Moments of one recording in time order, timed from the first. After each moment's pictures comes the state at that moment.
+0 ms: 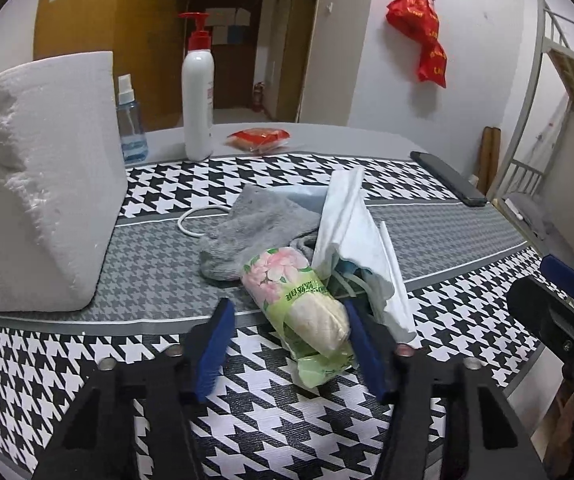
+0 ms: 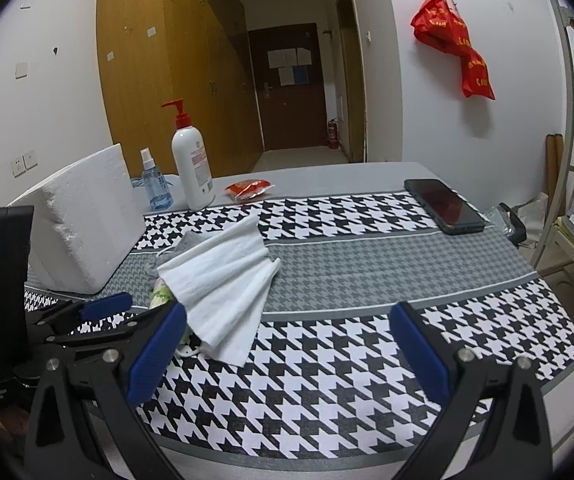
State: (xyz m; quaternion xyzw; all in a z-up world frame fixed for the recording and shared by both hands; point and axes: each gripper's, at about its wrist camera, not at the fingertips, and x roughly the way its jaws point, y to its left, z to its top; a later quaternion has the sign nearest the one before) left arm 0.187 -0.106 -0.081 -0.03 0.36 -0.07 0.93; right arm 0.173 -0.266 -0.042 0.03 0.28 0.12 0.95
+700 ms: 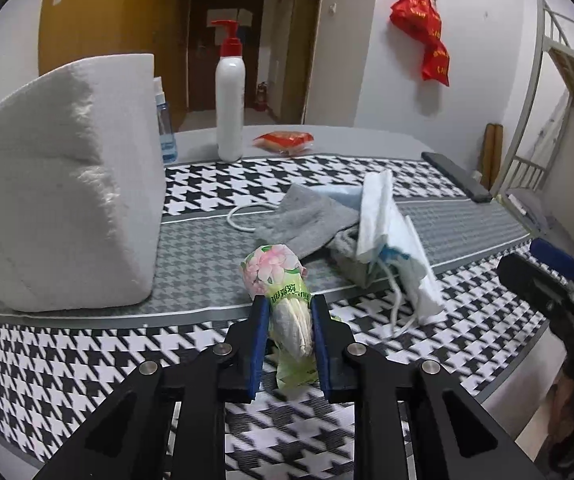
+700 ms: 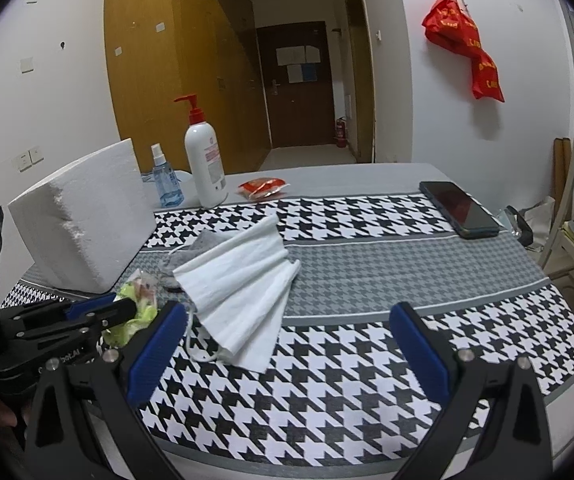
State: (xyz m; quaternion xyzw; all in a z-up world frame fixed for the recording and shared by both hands) left arm 0.166 -0.067 -0.072 -0.02 0.36 -0.07 0.93; right arm 0.178 -0.248 -0.042 0.02 0.28 0.14 0.95
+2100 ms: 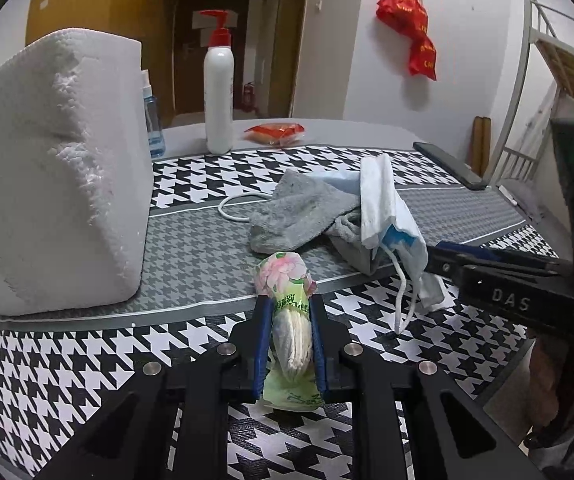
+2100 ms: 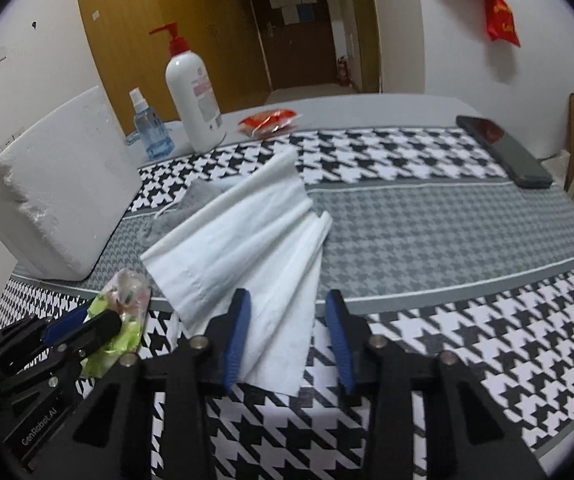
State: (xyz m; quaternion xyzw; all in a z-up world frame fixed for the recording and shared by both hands) left arm 0.169 -0.062 -0.085 -0.01 0.36 -0.09 0.93; right arm 0.236 -0.216 -0.084 0.04 0.41 0.15 0.90
